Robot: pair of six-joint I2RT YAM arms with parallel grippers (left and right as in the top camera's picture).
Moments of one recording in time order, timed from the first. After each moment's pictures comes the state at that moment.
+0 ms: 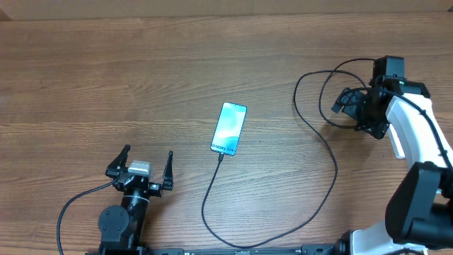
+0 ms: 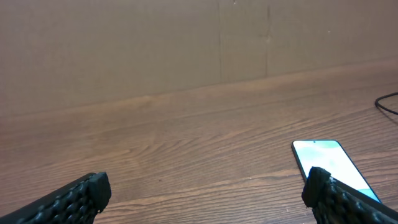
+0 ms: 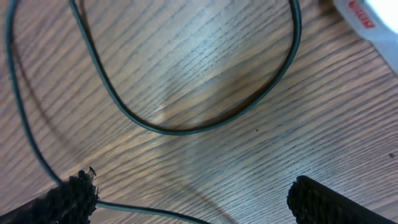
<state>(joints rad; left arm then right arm) -0.06 0.01 0.01 -0.07 0.08 0.09 -0.17 1.71 1.25 -0.88 -0.05 0.44</state>
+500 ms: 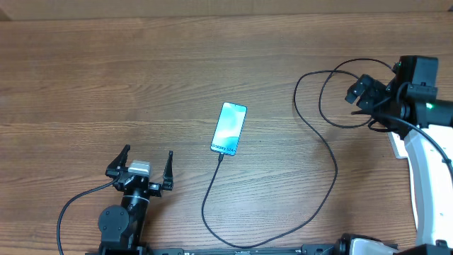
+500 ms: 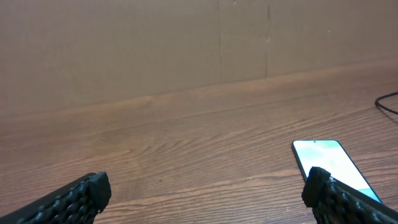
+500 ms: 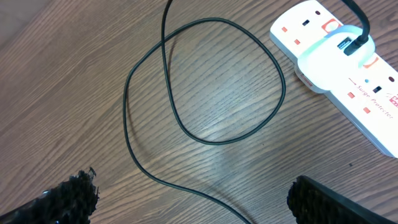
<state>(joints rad) -0.06 0.01 0.01 -0.07 0.08 0.09 -0.17 1.39 1.25 -0.88 -0.05 0.44</state>
